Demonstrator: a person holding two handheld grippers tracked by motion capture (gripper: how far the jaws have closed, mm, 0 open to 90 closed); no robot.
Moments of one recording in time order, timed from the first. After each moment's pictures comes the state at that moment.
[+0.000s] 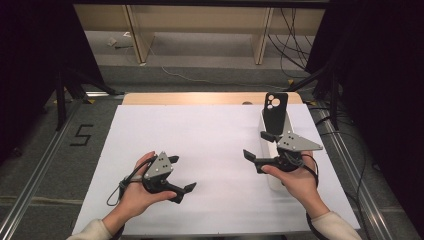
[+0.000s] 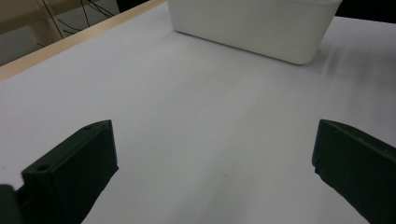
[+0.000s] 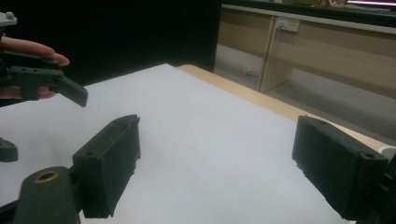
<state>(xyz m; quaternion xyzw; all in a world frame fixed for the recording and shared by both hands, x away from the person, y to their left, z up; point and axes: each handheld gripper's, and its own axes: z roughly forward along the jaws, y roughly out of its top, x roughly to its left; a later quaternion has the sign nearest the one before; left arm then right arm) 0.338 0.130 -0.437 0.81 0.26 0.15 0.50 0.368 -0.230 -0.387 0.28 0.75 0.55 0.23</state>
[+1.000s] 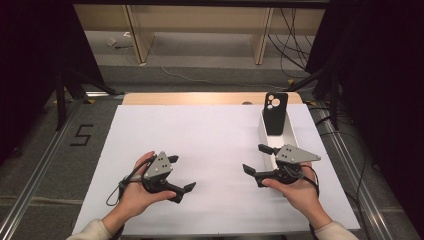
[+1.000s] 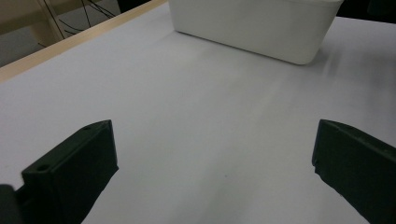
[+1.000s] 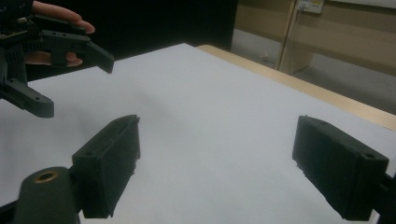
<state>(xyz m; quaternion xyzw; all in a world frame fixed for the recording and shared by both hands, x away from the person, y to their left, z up) 0.338 0.131 -0.437 0.81 0.26 0.16 0.50 0.350 -0.232 -0.407 0.27 0.77 0.54 0.19</state>
